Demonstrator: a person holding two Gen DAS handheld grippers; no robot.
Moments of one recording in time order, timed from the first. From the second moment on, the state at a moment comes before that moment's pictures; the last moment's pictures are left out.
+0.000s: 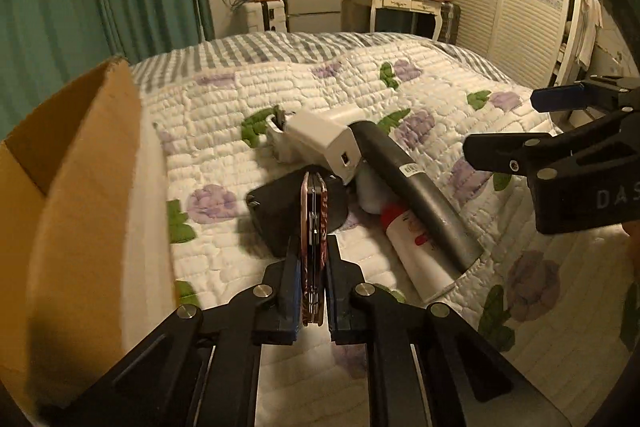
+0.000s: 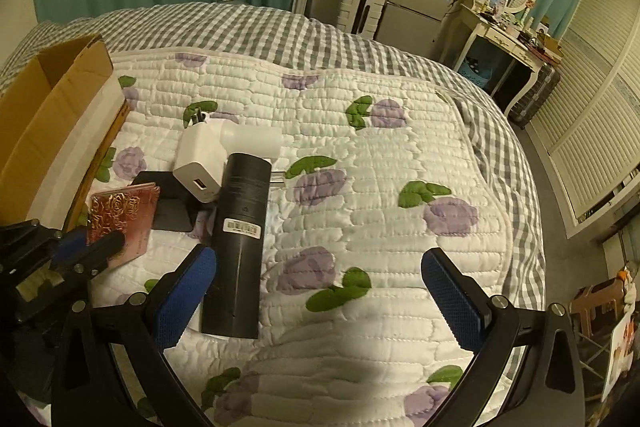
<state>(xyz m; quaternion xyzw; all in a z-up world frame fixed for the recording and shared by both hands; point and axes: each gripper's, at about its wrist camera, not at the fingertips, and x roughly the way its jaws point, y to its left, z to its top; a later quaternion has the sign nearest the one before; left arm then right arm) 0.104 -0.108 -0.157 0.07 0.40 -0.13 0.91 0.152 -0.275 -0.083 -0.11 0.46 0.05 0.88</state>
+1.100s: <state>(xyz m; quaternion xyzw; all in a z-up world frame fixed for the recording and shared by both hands) 0.074 -0.087 -0.086 0.04 0.34 -0.11 0.93 0.161 -0.253 -0.100 -0.06 0.50 0.12 0.85</state>
